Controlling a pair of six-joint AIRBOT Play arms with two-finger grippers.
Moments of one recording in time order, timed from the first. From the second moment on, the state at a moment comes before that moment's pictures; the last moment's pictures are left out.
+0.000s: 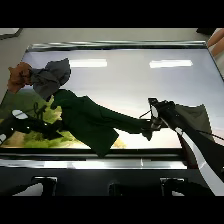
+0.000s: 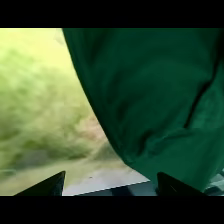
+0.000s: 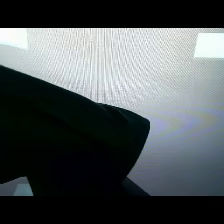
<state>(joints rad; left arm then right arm) 0.18 -1.29 0.74 0.92 -1.19 -1.42 0.30 -1.41 1.00 -1.68 1.17 1.88</state>
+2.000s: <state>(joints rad) 0.32 -0.77 1.18 0.90 -1.09 -1.37 0.09 -0.94 1.39 -1.70 1.62 1.89</state>
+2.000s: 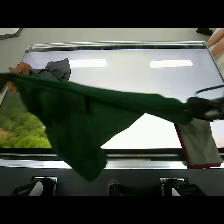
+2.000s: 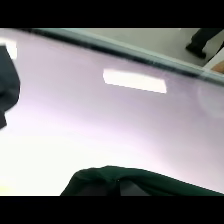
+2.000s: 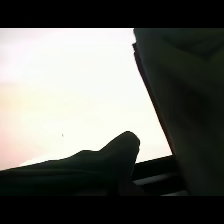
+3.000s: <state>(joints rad) 0.12 -1.35 1.00 0.84 -0.80 -1.21 -0.03 -1.52 1.29 -1.20 0.95 2.00</state>
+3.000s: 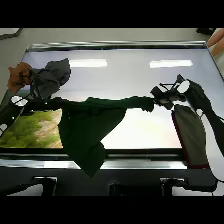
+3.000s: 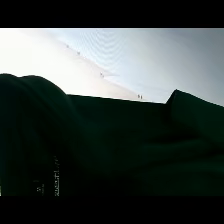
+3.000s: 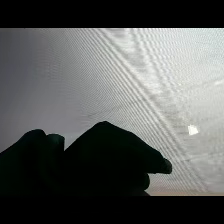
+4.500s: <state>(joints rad) 0.30 -1.18 0.47 0.80 -1.13 -1.23 0.29 -1.67 1.13 -0.69 1.02 1.64</state>
